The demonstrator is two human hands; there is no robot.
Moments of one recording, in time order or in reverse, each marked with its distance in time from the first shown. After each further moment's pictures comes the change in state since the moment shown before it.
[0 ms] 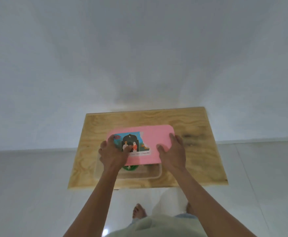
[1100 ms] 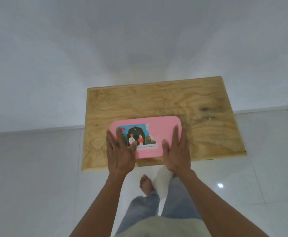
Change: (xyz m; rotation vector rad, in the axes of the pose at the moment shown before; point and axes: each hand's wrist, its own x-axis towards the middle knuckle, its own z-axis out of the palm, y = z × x) left_hand 0.017 -0.130 0.019 0.304 -0.128 0.282; right_hand -0.048 0.031 0.114 -0.348 0.008 -0.047
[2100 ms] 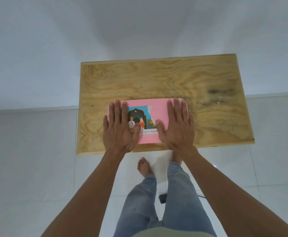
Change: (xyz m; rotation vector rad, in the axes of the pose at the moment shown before) left_hand 0.024 -0.005 0.002 0.147 0.082 0.225; right_hand 0.033 -0.002 0.016 -0.311 0.215 -0.257
